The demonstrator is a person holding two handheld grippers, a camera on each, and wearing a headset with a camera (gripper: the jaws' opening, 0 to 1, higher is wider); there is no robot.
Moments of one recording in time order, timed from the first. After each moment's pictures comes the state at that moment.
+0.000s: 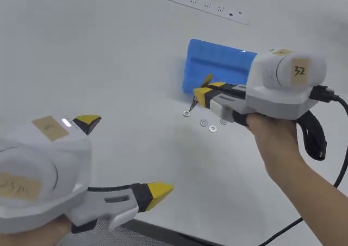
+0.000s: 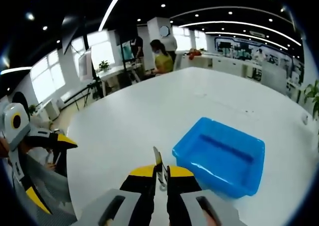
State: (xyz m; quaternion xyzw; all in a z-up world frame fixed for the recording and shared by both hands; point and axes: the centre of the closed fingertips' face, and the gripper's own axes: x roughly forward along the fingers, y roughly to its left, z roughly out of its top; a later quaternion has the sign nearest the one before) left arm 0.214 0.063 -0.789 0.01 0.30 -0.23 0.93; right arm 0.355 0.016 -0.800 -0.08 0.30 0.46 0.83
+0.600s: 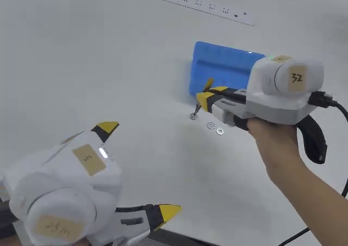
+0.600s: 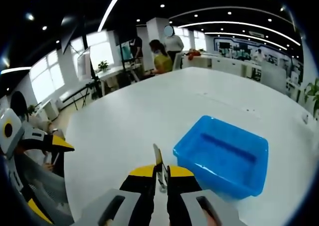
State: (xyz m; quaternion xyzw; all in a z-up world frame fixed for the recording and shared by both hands) left arm 0.209 0.052 -0.801 0.09 0.30 -0.27 0.91; right arm 0.357 0.021 -0.807 -0.08 0.30 0.46 0.83
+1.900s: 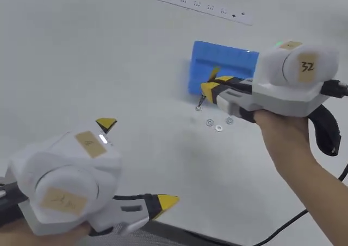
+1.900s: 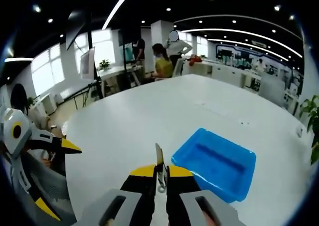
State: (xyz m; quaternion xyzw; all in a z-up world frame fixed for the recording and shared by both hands) left arm 0.209 0.057 -0.803 0.08 0.31 -0.26 0.91; right arm 0.353 0.014 -0.772 -0.11 0.27 0.46 0.84
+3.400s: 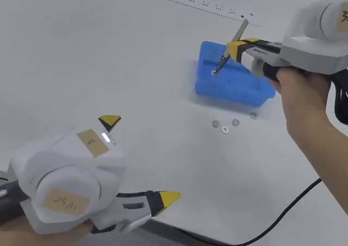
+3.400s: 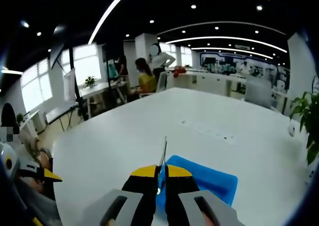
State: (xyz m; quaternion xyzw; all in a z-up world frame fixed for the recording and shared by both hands) left arm 0.211 0.061 -0.801 0.09 0.30 -0.25 0.91; right arm 0.437 0.012 -0.750 -0.06 0.23 0.41 0.88
